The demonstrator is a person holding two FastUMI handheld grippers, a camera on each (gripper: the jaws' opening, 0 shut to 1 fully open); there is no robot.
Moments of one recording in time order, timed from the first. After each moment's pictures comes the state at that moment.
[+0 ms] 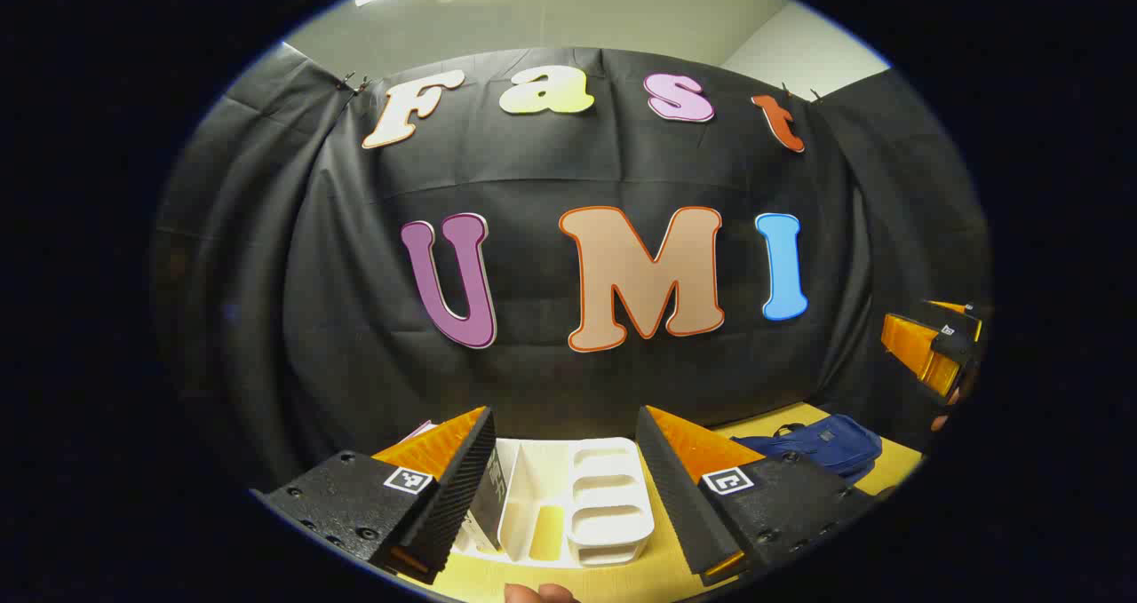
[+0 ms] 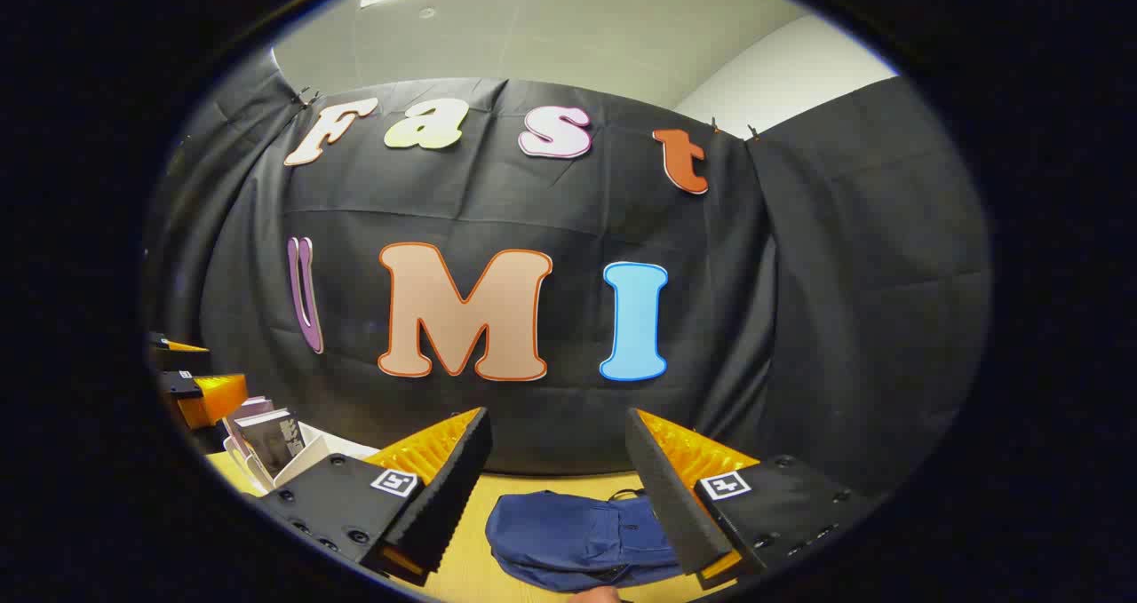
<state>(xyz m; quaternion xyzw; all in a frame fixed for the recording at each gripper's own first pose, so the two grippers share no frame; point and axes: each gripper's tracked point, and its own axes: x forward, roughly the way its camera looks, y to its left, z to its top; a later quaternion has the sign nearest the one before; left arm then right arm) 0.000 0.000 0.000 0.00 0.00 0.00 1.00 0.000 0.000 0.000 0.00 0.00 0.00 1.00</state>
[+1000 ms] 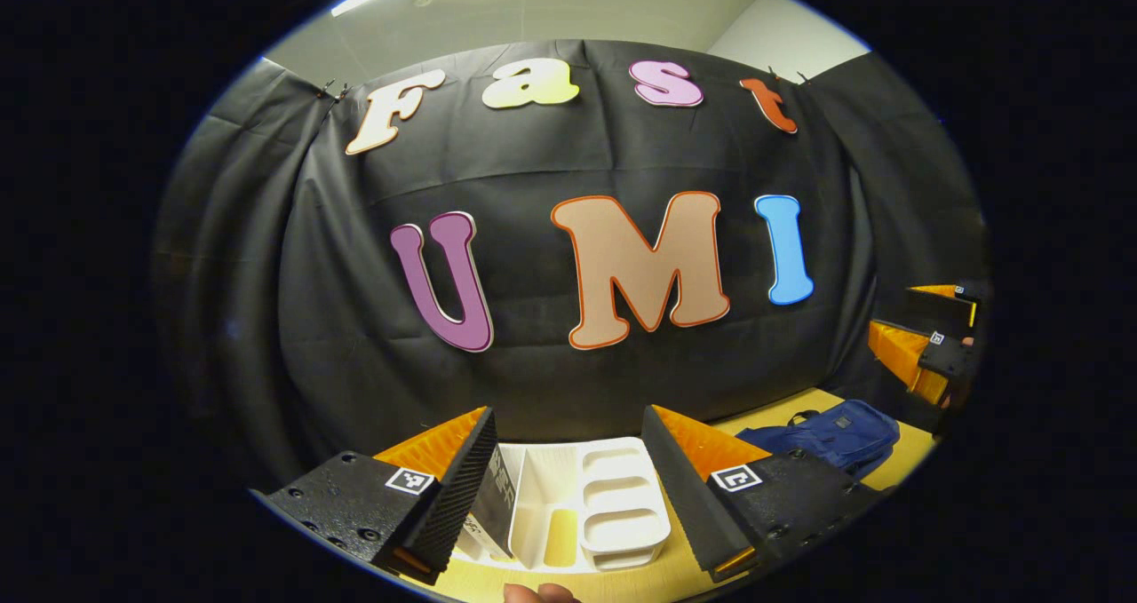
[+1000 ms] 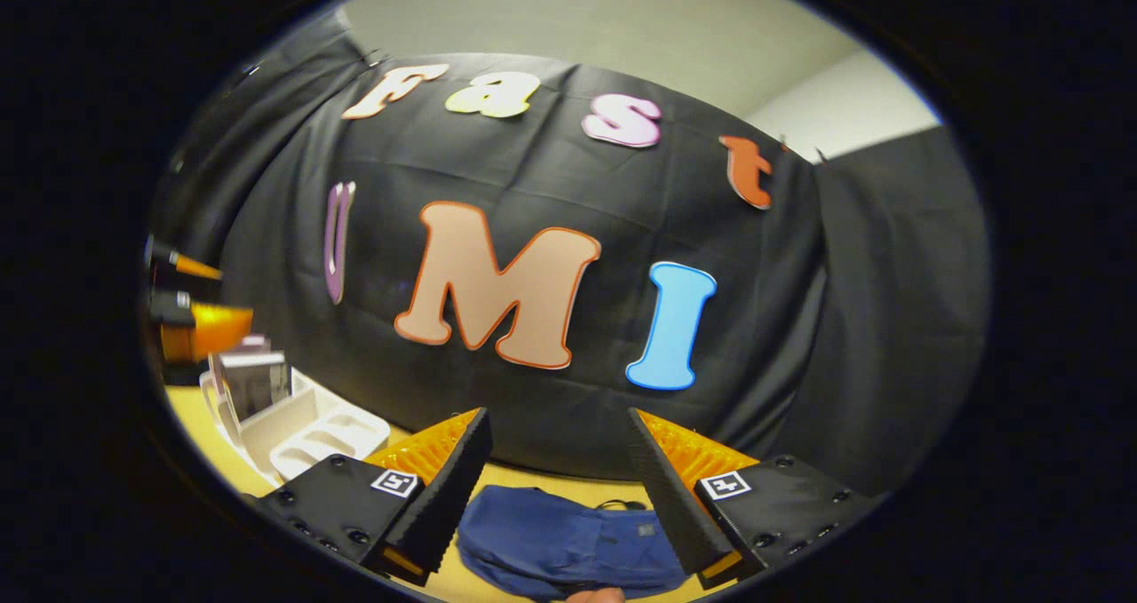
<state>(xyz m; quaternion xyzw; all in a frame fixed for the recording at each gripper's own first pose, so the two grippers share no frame) 0.019 0.002 -0.008 0.02 0.01 0.00 1.00 0.034 0.023 -0.030 -0.14 0.00 0.08 0.99</state>
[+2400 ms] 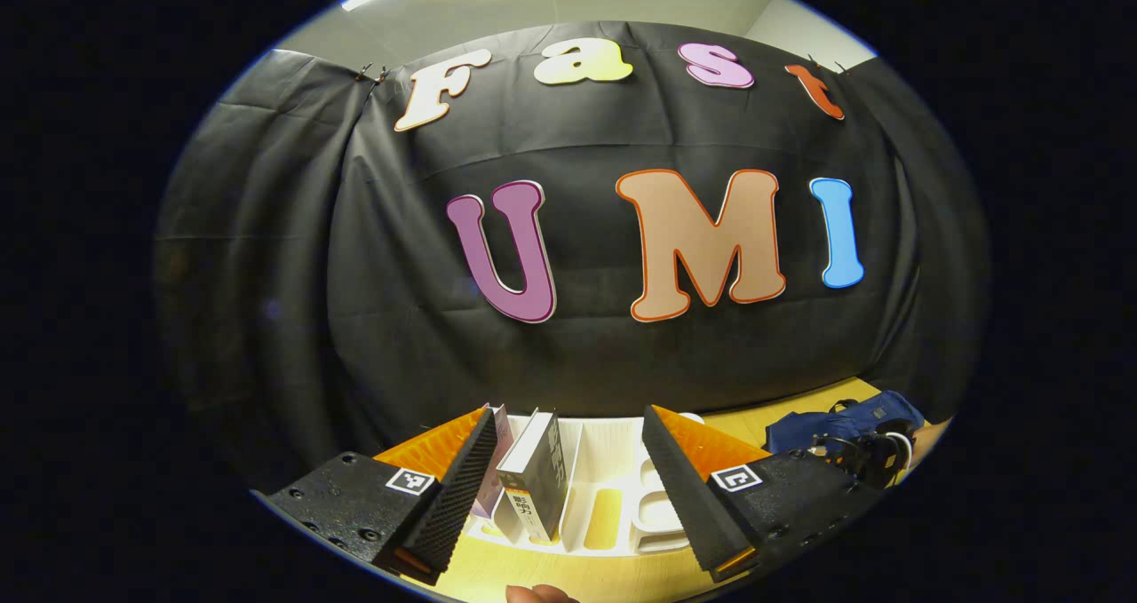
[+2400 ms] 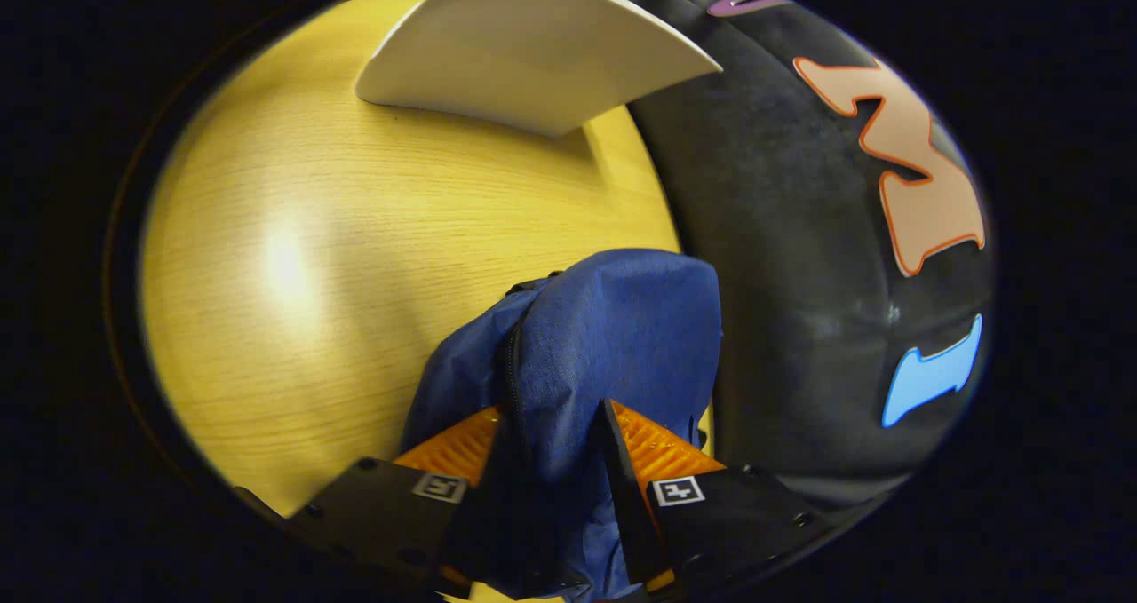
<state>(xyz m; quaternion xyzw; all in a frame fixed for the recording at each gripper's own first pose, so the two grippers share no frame) 0.005 0.057 -0.025 0.01 0.05 0.07 1.00 0.069 0.043 -0.419 -0.54 0.29 0.32 0.72</state>
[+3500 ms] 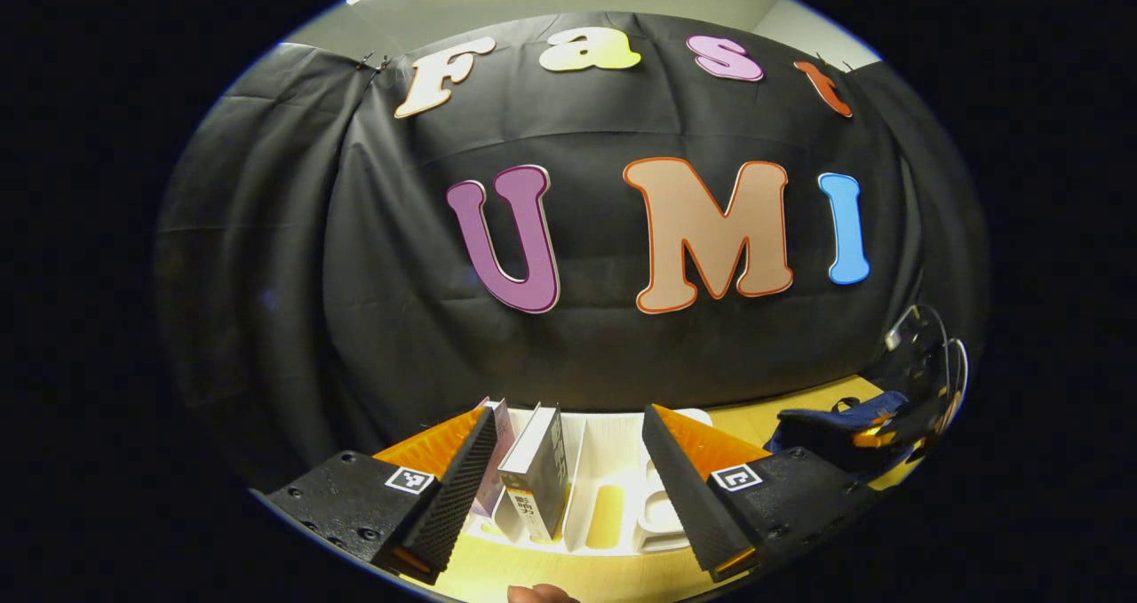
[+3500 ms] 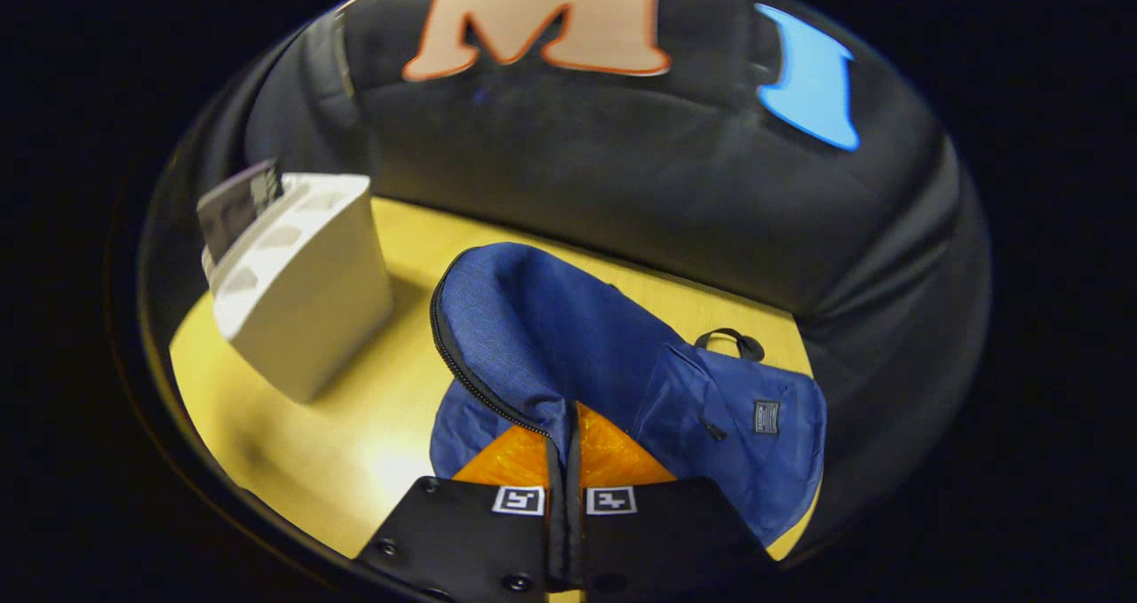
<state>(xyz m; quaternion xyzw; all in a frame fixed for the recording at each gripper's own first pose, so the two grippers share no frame) 0.019 0.066 -0.034 0.01 0.07 0.07 0.99 0.115 0.006 -0.325 -0.07 0.39 0.18 0.90</state>
